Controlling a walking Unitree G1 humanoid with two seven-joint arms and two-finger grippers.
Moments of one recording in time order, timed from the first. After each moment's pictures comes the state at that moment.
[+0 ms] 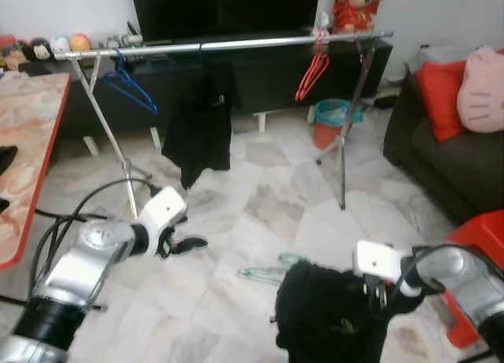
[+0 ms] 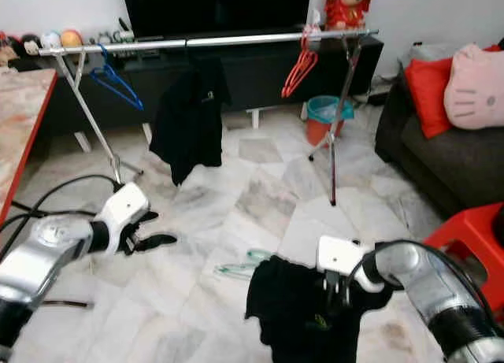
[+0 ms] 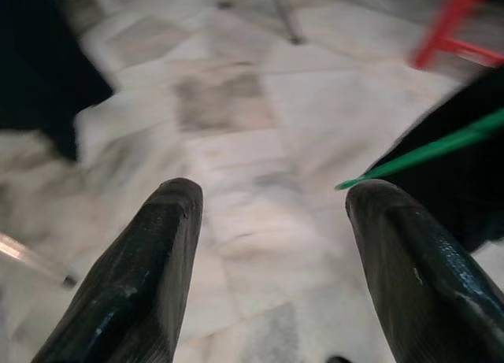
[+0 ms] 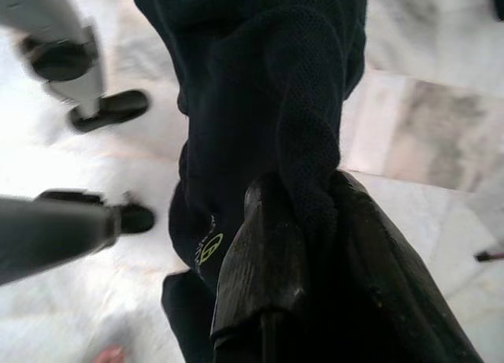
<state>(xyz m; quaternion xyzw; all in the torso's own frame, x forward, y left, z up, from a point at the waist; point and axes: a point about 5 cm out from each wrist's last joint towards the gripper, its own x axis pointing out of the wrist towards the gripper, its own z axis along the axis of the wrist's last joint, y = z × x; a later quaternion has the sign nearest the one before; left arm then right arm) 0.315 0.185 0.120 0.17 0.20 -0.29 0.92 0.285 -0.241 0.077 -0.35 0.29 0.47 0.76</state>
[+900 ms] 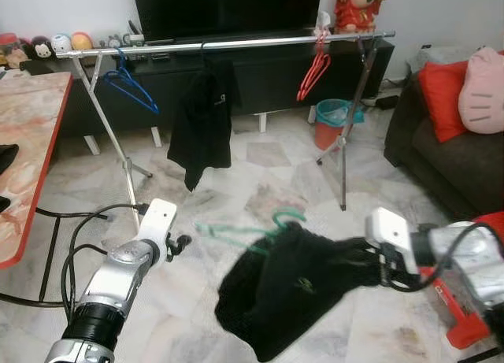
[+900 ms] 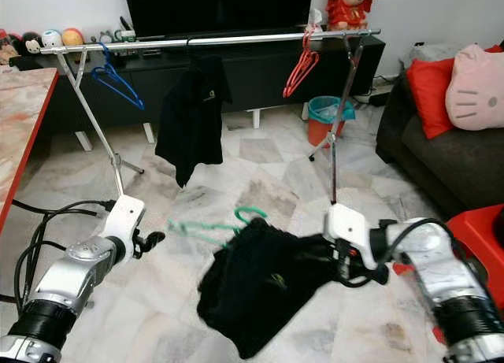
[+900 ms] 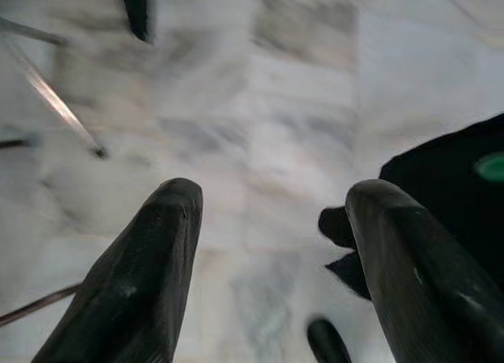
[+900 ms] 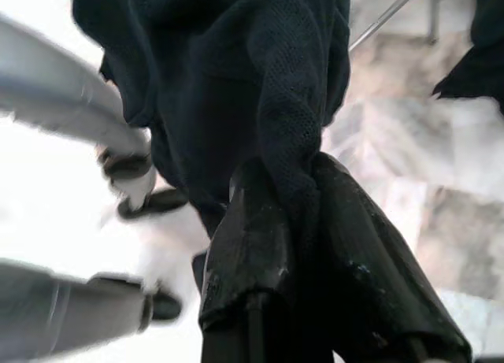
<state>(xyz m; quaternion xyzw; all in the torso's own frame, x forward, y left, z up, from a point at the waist) 0.306 0.185 0.068 0.11 0.30 -0.16 0.93 0.282 -0.240 0.126 -0.24 0.19 0.59 0.75</state>
